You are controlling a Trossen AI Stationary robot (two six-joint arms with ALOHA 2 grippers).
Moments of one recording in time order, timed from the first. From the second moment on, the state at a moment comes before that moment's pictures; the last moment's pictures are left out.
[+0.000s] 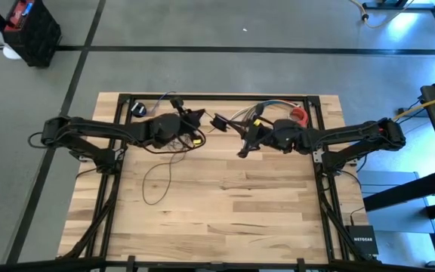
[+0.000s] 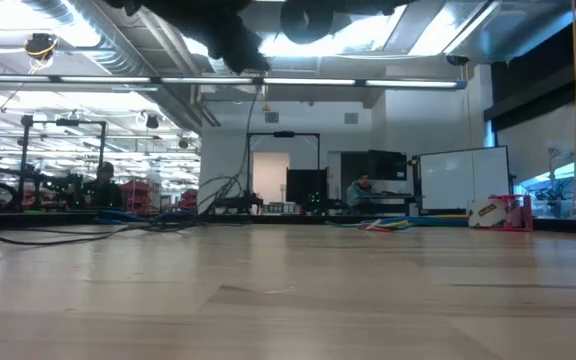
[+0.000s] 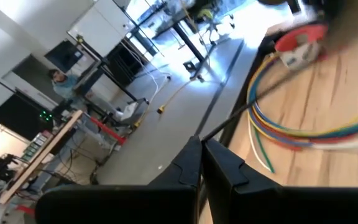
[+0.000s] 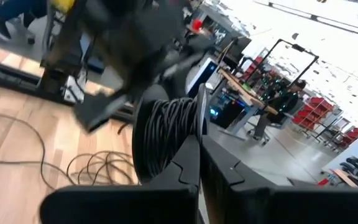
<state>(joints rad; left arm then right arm) 0.12 1.35 0.92 0.18 -0.71 0.51 0.03 1.27 0.89 0.35 0.40 -0.53</state>
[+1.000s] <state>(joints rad) 0.11 1.34 0.92 -0.07 -0.69 0.23 -0.05 1.50 0.89 0.24 0.39 -0.46</state>
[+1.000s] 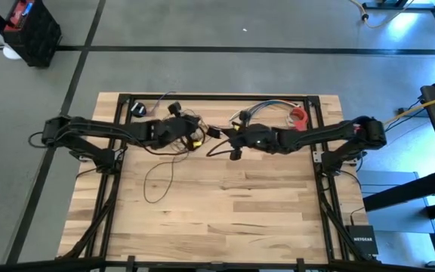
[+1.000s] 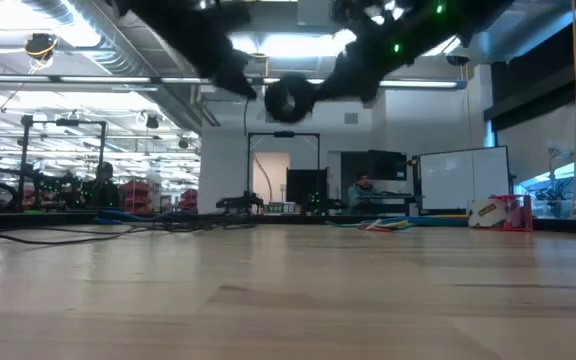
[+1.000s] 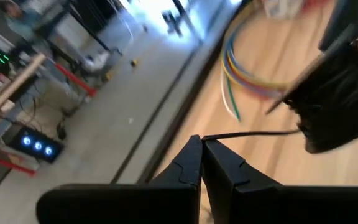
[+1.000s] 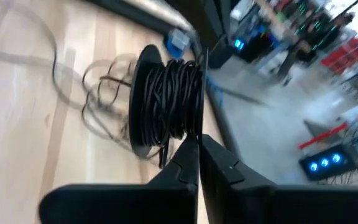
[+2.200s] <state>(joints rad) 0.08 1.71 0.92 -0.12 -0.68 0.07 -0.05 1.83 0.89 0.20 0.37 -0.30</state>
